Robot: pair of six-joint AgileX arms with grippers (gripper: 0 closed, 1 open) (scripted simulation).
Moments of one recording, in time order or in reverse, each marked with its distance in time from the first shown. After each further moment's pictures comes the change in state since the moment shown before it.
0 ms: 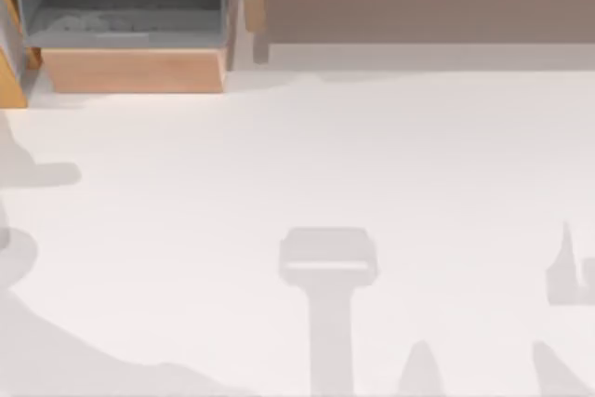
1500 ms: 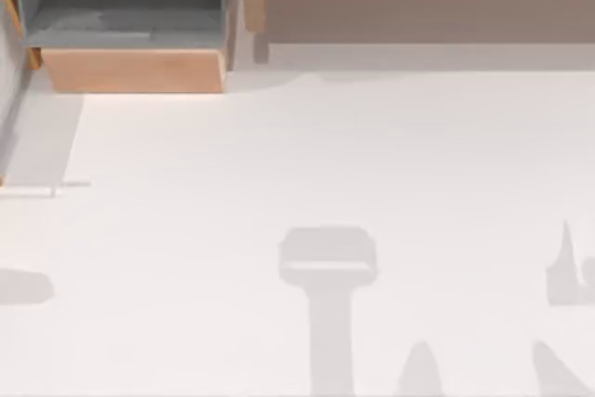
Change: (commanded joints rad) left arm 0.208 -0.181 -0.453 0.255 0.213 0.013; right arm 0.000 0.000 0.000 0.000 0.000 0.000
